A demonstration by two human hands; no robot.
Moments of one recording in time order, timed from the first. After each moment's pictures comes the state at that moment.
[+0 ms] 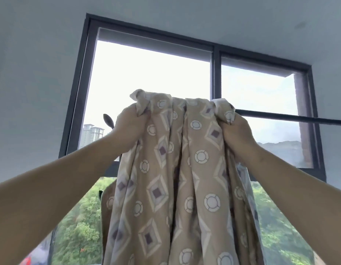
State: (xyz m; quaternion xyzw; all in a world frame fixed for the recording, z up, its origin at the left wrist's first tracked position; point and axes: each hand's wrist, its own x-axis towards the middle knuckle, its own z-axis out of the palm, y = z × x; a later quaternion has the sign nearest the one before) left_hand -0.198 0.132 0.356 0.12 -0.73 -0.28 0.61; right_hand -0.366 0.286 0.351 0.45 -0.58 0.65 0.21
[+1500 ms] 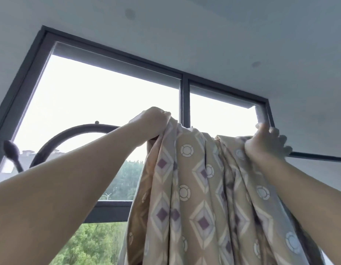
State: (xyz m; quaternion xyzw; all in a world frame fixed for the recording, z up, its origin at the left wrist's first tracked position) left_hand -0.376 0.174 0.462 0.08 -0.82 -0.23 0.51; right_hand -0.536 0.343 0.424 0.11 -0.77 0.44 0.45
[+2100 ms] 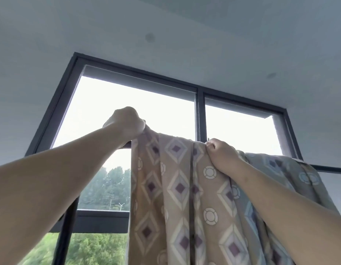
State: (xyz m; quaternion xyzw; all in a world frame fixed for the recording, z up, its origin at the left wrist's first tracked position) left_hand -0.275 0.123 0.475 0.26 -0.75 -0.09 0.61; right_hand -0.463 0.259 0.437 0.41 -0.74 0.40 0.36
